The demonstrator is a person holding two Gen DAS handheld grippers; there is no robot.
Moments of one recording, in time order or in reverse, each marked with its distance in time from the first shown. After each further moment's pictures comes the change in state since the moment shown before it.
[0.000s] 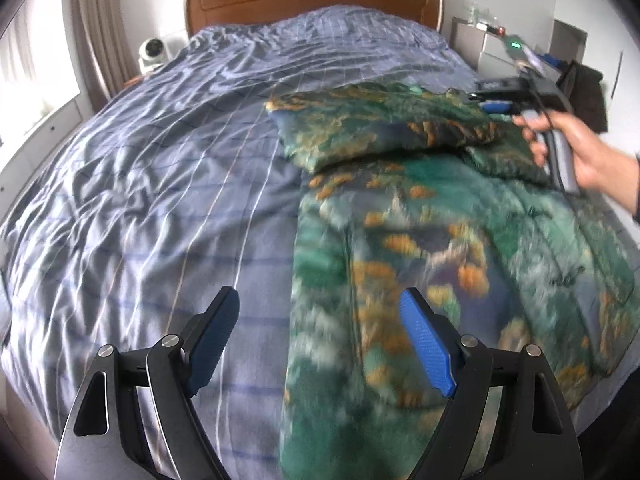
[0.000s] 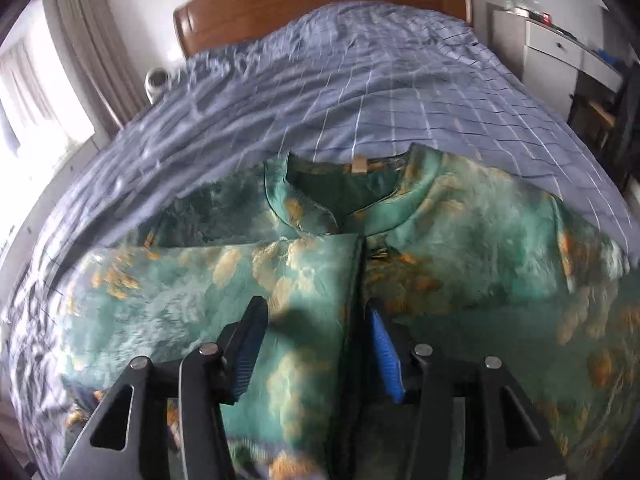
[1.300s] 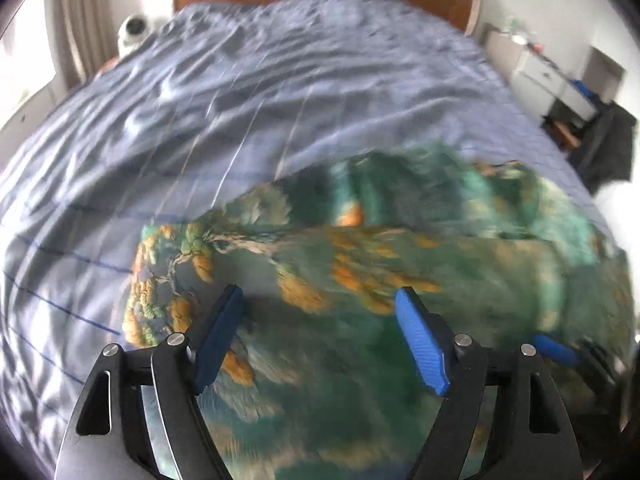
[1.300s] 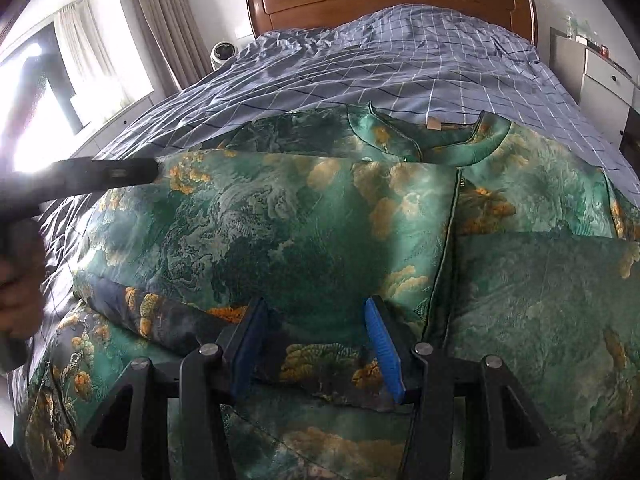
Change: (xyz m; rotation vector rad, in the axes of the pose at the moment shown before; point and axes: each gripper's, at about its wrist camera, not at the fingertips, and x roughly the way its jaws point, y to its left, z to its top) left arm 0.225 -0.027 0.208 -0.119 0.091 0.001; right arm 0.010 0.022 -0.068 -0.199 0.027 0.142
